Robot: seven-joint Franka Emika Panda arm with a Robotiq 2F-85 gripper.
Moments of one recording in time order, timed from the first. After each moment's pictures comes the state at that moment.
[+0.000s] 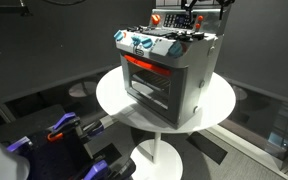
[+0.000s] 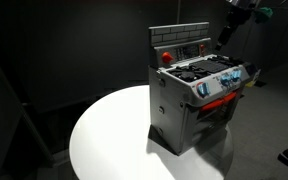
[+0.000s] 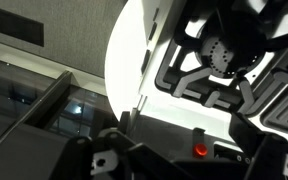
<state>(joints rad) -0.07 0.13 -0.08 -1.94 0.03 2.38 -0.46</state>
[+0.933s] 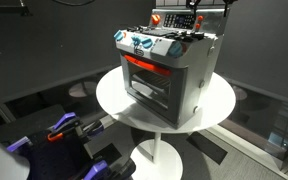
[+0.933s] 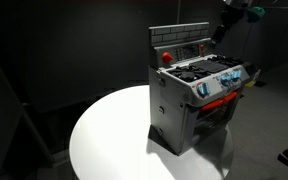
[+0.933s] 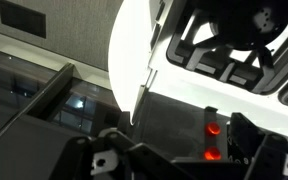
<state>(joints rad) -0.08 0.20 -0.06 -1.85 0.03 2.38 -0.46</state>
